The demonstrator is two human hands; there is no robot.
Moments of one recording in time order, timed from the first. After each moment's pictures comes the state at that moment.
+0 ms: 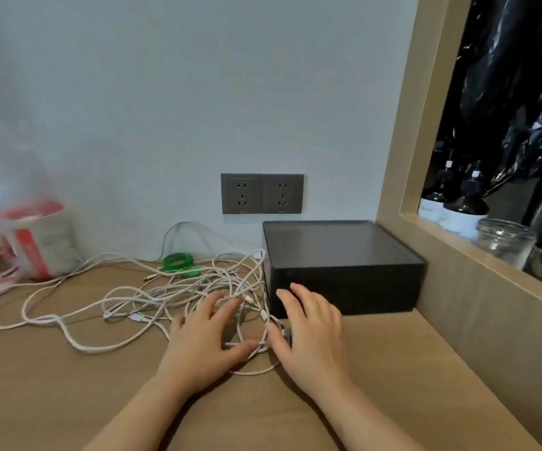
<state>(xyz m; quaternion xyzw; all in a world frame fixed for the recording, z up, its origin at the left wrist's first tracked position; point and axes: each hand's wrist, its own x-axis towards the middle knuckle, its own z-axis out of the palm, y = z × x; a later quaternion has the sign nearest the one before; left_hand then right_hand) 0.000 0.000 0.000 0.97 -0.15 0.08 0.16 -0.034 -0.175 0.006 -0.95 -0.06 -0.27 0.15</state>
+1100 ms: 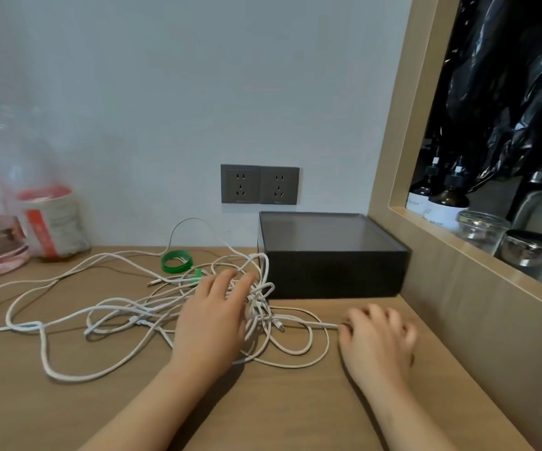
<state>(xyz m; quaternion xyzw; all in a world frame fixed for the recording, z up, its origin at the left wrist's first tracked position) -0.043 -0.027 0.009 0.93 -0.19 0.29 0.14 -0.089 -0.234 0.013 -0.96 0.16 -0.19 0.08</state>
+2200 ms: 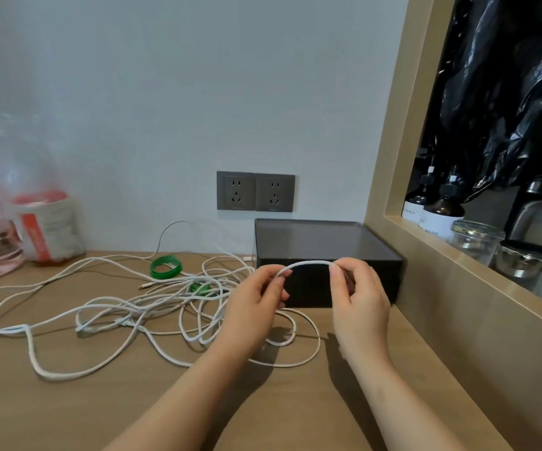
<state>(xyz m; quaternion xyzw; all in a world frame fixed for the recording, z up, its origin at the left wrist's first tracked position) -0.036 -0.093 0.035 0.78 -0.17 0.14 0.59 -0.058 -0.231 0.037 -0.78 -0.01 -0.46 0.41</state>
